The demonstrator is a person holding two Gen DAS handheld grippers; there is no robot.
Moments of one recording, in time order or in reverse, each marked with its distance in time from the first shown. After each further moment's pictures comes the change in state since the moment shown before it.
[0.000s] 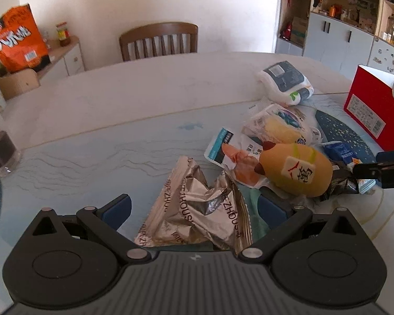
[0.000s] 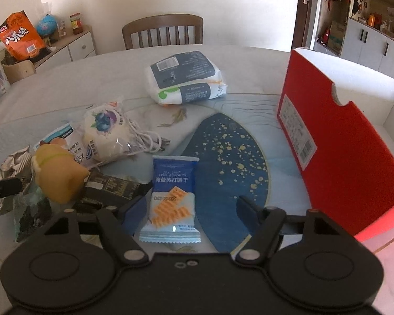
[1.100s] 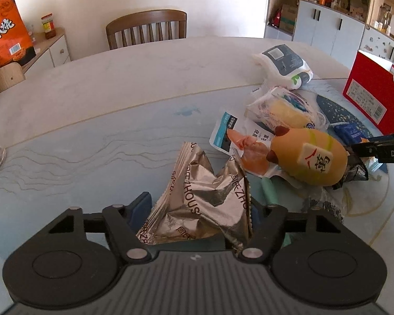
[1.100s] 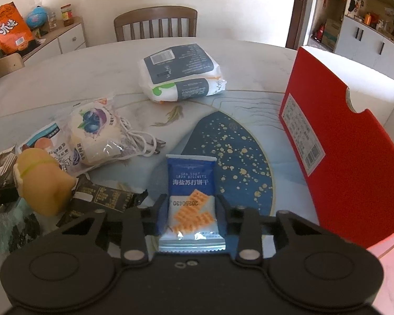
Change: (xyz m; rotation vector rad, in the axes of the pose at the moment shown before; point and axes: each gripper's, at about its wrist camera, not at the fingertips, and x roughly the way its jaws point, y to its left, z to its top) left arm 0.020 0.012 -0.003 0.031 0.047 -0.047; right arm 0.017 0.007 0.011 0.003 0.034 -0.062
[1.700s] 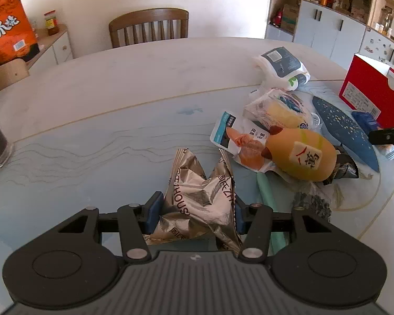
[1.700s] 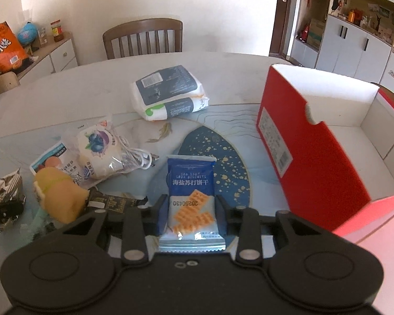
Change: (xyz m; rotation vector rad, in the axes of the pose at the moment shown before) left arm -0.019 0.001 -0.001 -0.013 0.015 0.003; right arm -0.047 -0.009 0.006 0.058 -0.042 -0.011
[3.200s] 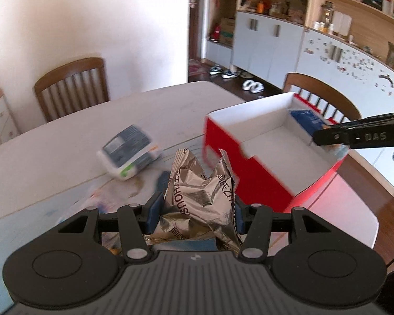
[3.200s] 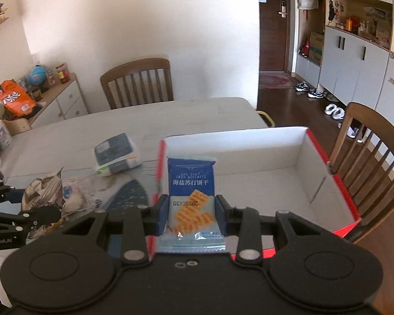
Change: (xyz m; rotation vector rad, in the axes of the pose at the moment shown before) left arm -0.063 -0.241 0.112 0.174 -0.085 -0.177; right arm -0.090 -0.195 0.060 0.013 -0.083 0.097
